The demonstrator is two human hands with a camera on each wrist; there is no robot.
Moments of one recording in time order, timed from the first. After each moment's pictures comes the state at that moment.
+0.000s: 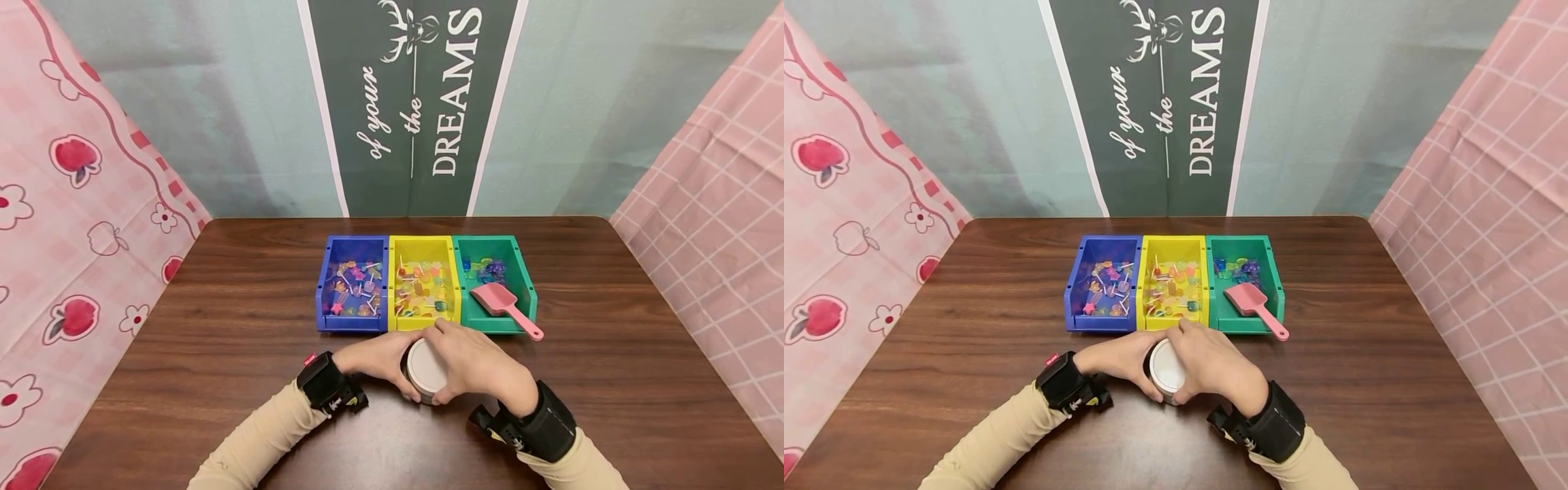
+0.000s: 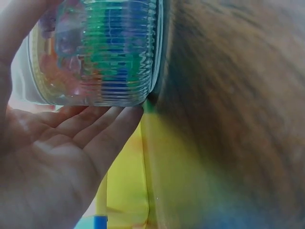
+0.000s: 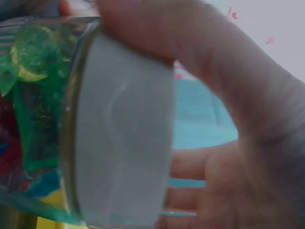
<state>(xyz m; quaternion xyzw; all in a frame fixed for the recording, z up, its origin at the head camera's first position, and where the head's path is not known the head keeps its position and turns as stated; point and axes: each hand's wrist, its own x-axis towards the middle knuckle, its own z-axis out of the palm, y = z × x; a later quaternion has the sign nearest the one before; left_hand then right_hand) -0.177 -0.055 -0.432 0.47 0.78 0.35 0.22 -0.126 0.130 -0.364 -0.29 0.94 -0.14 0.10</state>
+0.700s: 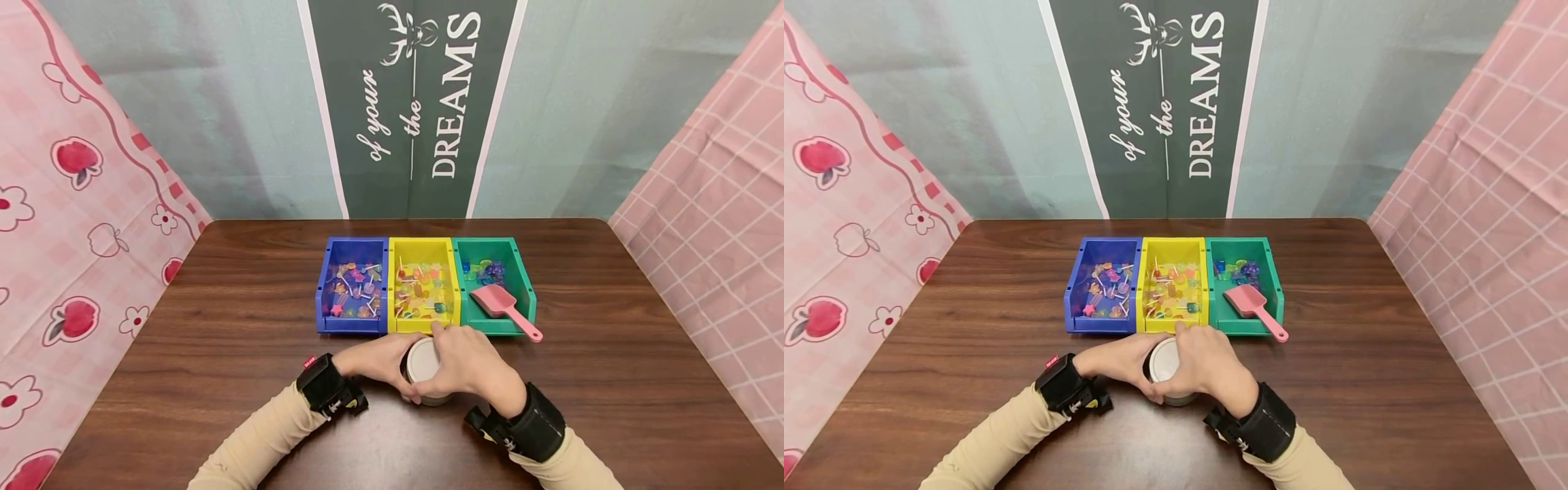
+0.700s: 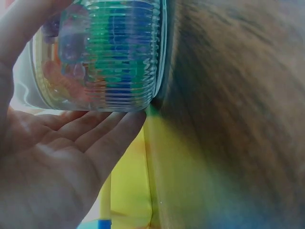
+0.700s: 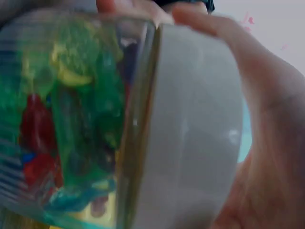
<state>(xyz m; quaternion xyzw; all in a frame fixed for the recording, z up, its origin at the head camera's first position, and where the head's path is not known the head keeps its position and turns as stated) -0.176 -0.055 -0.431 0.47 0.79 0.33 0.21 -0.128 0.121 -0.376 -0.21 0.97 -0.10 0.06</state>
